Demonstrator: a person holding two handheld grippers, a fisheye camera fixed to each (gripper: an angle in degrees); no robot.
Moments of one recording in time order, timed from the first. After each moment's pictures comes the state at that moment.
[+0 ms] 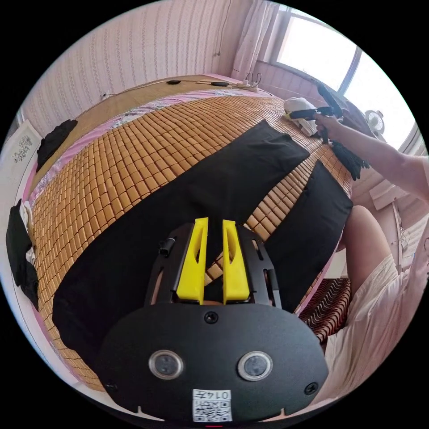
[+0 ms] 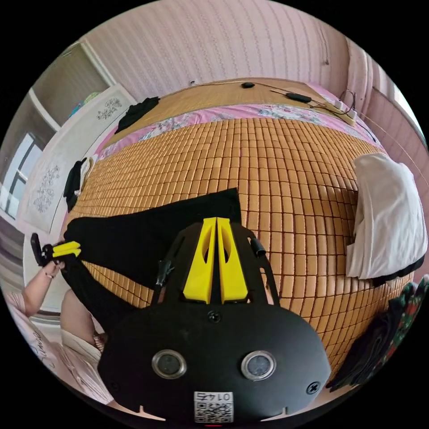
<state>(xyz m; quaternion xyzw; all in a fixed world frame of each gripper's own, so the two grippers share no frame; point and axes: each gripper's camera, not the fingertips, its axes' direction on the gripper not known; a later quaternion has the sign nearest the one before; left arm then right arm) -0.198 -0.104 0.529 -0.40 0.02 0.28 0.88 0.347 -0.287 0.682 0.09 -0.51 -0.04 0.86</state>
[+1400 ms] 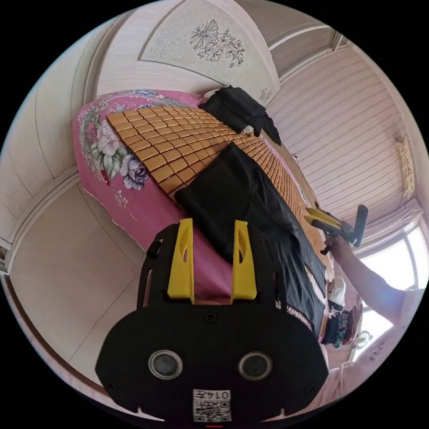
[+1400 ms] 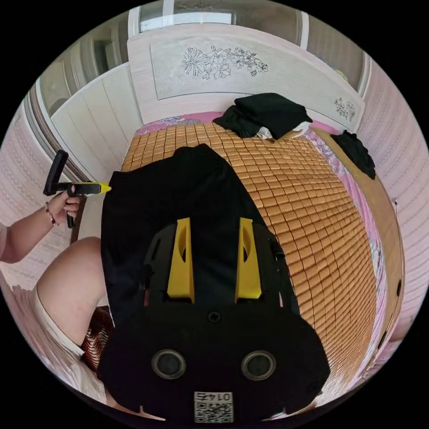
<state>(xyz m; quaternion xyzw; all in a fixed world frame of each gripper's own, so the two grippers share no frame) -0.637 0.026 0.080 -0.14 -0.14 -0.27 0.94 -0.297 0.073 0.445 0.32 -0.48 -0.50 0.65</state>
